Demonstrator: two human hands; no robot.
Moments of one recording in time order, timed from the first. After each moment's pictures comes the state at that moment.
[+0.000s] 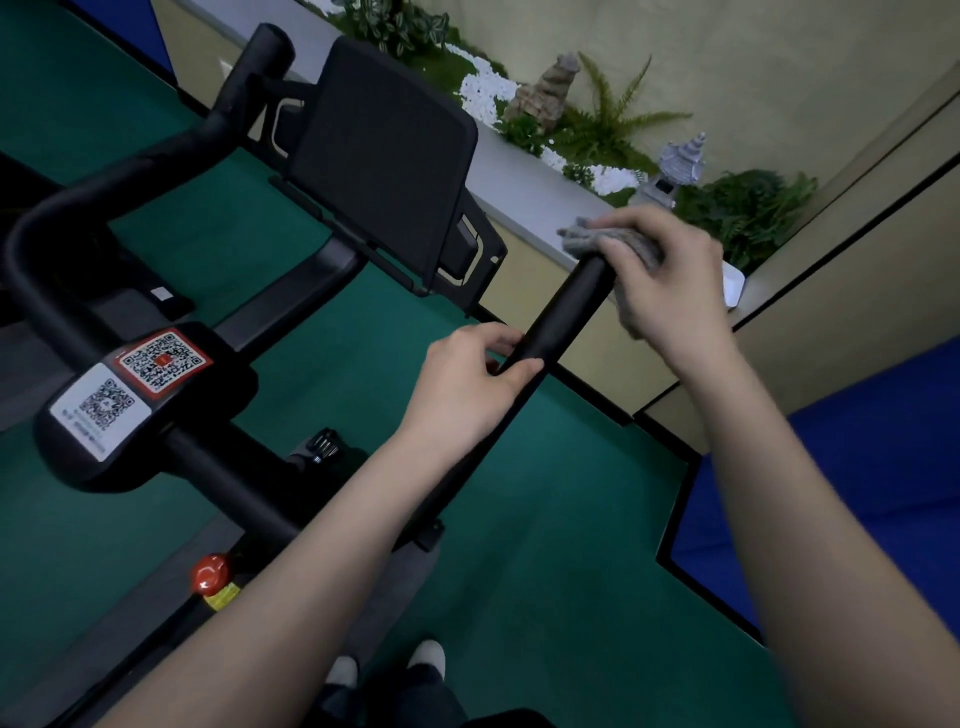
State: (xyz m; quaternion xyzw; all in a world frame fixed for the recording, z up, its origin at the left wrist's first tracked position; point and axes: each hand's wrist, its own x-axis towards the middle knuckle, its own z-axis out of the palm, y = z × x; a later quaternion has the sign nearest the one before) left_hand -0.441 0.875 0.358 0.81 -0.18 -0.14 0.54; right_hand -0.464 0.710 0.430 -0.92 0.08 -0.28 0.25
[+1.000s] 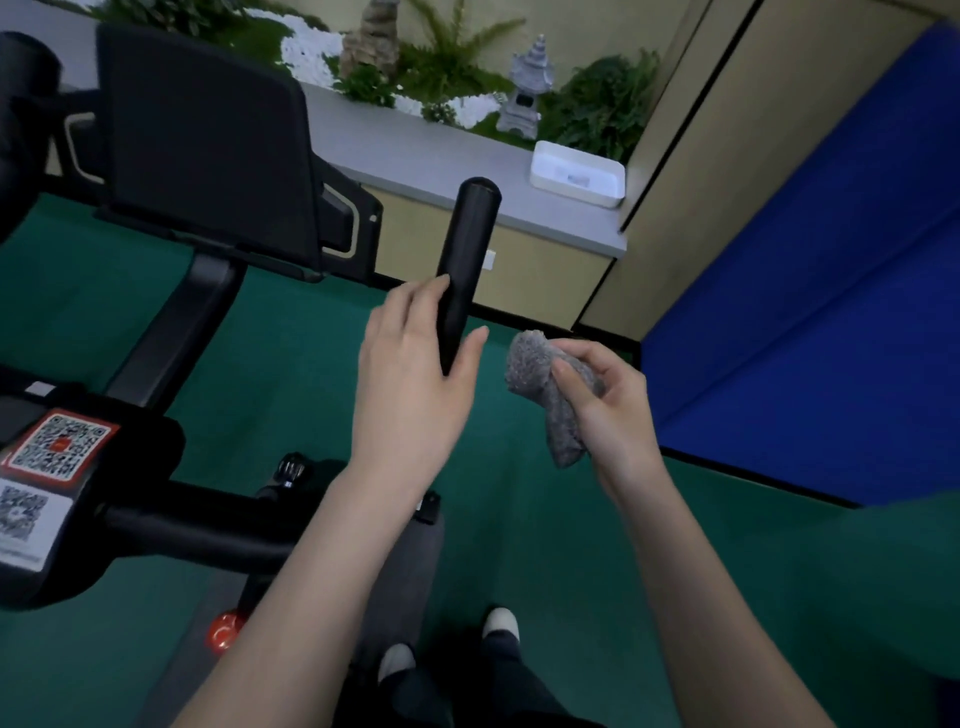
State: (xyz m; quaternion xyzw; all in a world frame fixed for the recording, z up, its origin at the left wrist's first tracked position) left_hand -0.472 0.895 0.362 0.82 -0.36 -0.02 0.45; right_hand -0.589 0.777 0.333 -0.67 0.38 -0.30 0.57
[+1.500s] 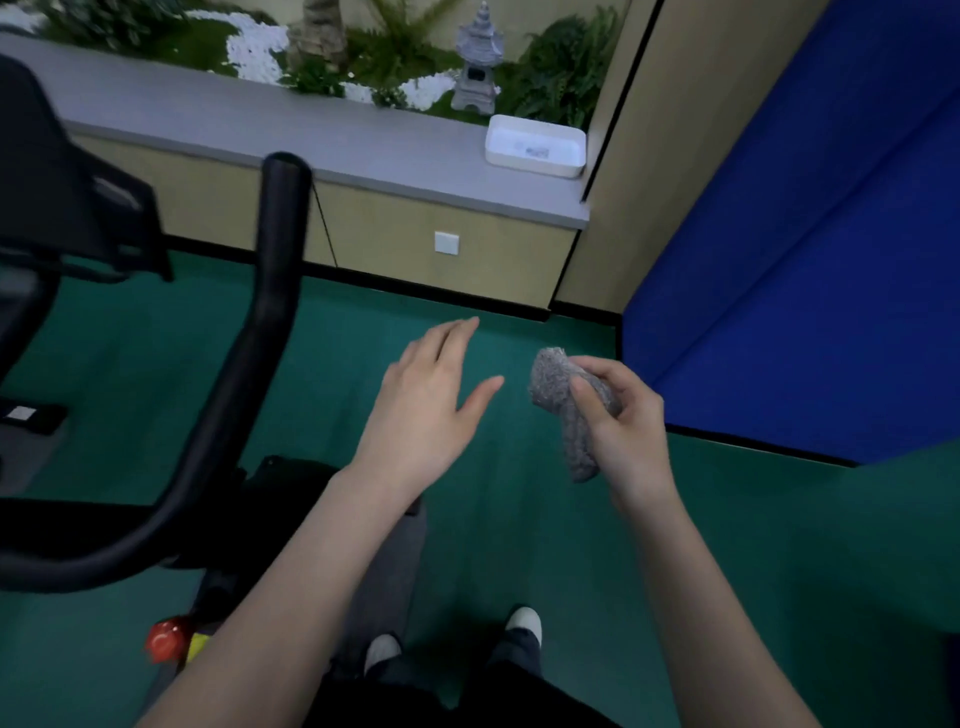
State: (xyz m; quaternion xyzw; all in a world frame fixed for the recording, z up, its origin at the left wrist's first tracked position) left_hand -0.562 0.806 0.327 0.81 -0.50 -0.10 0.28; right_hand -0.708 0.701 0.311 -0.65 0.43 -0.33 0.53
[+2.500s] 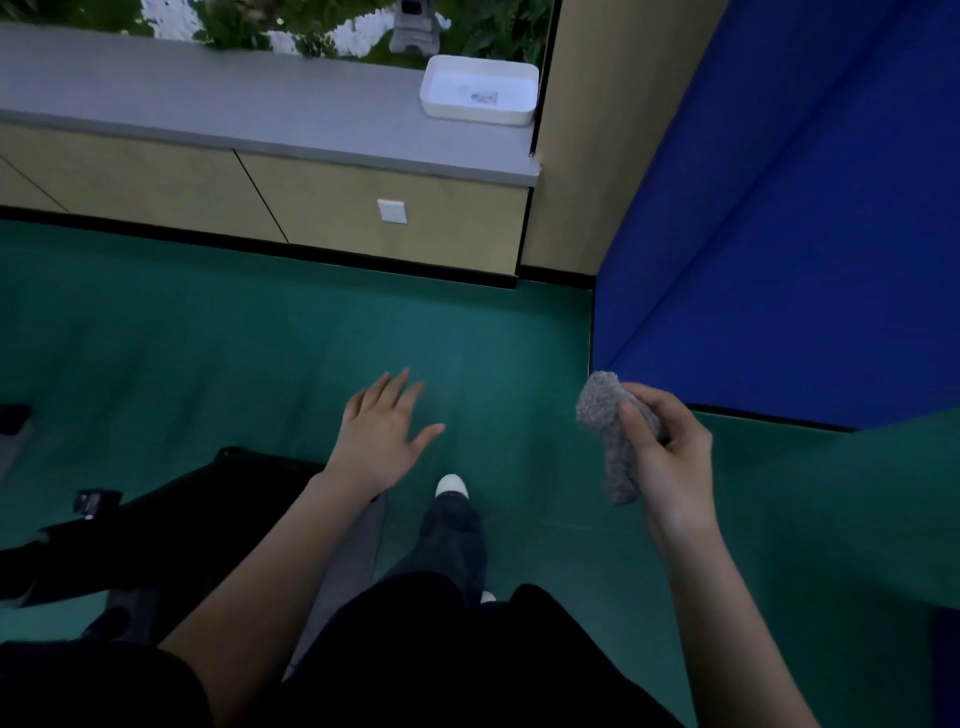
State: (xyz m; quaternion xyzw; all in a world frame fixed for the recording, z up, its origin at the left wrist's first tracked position) left_hand -0.623 0.653 0.195 0.85 -0.49 -0.19 0.02; right_hand -0.857 0.525 0.258 -0.57 0.52 -0.33 0.55
